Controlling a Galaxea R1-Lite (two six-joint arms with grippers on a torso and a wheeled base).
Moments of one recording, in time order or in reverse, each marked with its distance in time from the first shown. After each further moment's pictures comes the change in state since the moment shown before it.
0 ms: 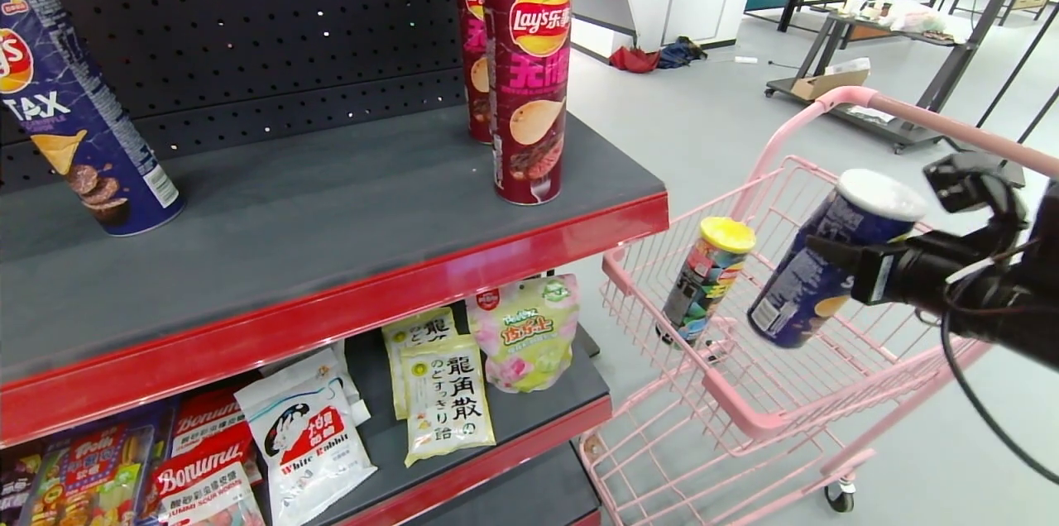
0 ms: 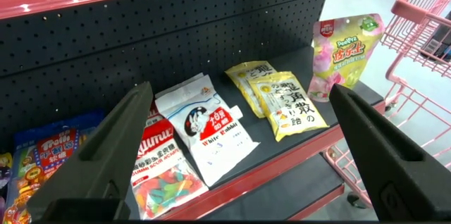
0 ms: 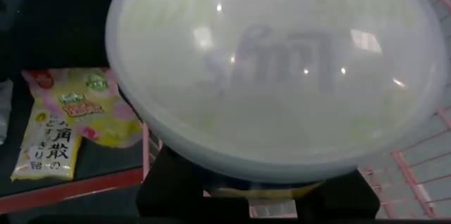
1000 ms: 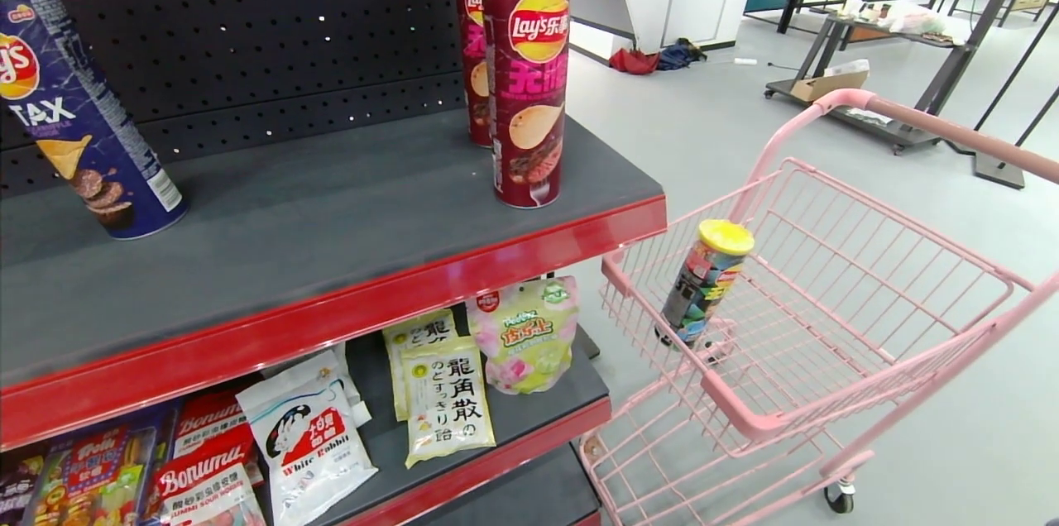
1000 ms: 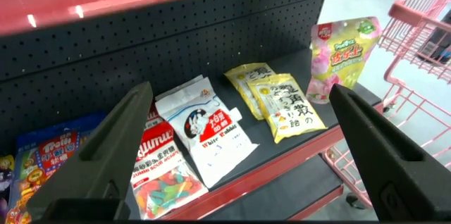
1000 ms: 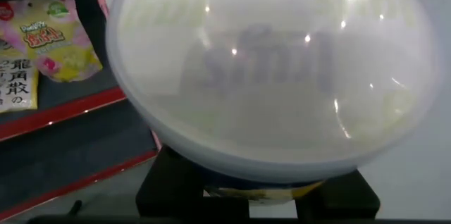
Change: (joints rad) left arm 0.000 0.000 0.000 0.000 0.000 0.000; right arm -0.047 -1.124 -0.019 1.153 -0.264 -0.074
